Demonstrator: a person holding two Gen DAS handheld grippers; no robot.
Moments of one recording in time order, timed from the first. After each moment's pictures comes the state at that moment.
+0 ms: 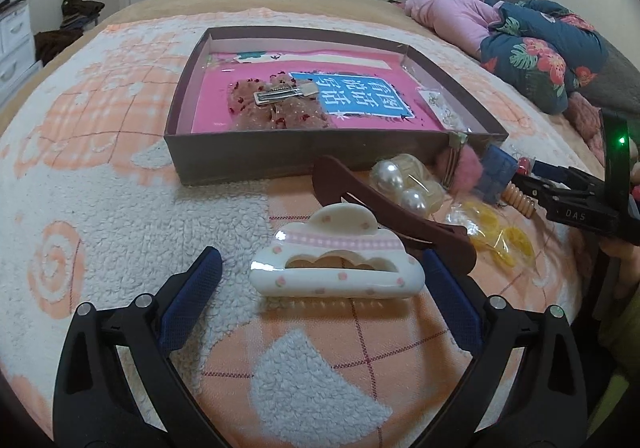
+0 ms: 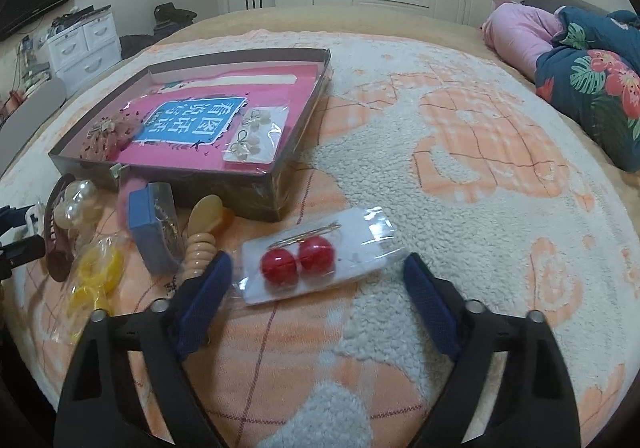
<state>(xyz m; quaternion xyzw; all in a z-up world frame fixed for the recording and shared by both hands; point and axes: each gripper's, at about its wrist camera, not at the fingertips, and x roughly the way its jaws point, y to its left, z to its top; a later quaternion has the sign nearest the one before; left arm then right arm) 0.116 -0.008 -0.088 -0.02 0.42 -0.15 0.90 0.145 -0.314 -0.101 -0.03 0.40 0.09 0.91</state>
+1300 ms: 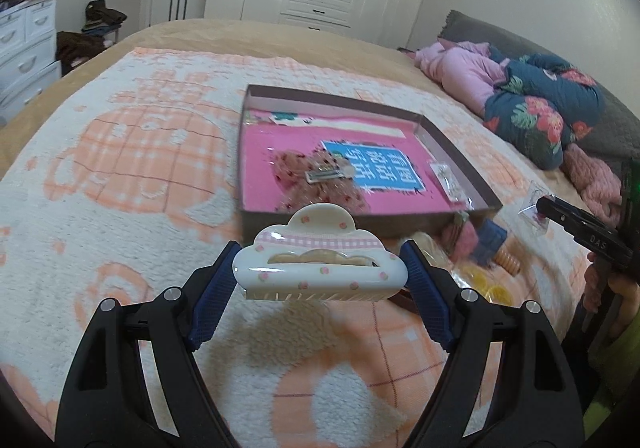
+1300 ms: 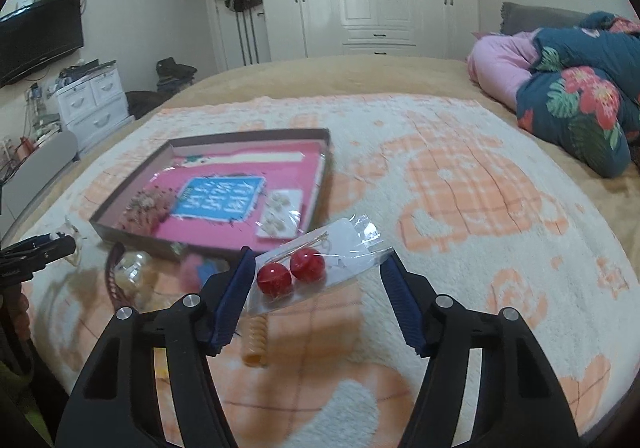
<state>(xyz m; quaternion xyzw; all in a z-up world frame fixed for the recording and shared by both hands) 0.116 0.034 -0.047 -0.07 0.35 -0.14 0.92 0.118 -0.311 -0.034 0.01 0.31 0.10 0.94</state>
